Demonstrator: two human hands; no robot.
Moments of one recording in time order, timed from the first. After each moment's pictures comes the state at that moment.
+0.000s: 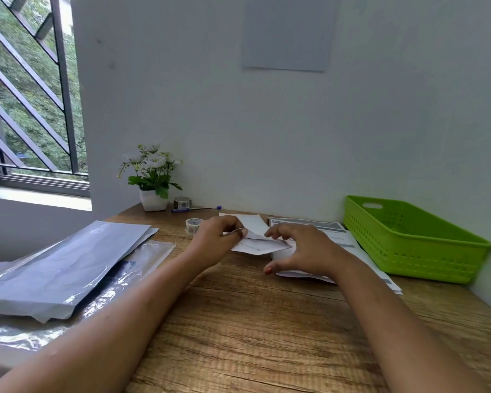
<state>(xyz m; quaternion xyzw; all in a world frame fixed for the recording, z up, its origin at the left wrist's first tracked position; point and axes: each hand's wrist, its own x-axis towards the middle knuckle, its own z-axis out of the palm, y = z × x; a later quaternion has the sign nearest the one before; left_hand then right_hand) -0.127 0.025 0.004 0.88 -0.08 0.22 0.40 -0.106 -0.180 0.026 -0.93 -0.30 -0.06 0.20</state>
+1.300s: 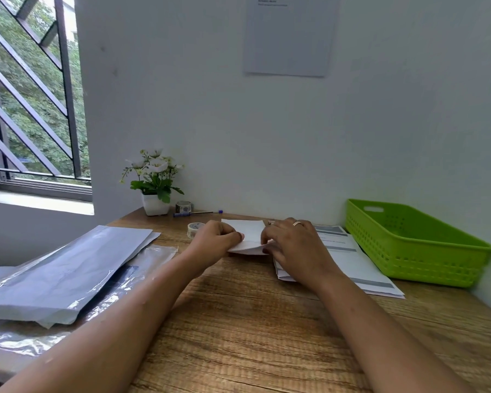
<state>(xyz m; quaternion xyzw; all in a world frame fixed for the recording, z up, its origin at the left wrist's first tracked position) -0.127 0.028 0.009 0.85 0.00 0.15 0.51 -0.105 -0.157 0.012 -0.87 -0.36 -0.31 0.08</state>
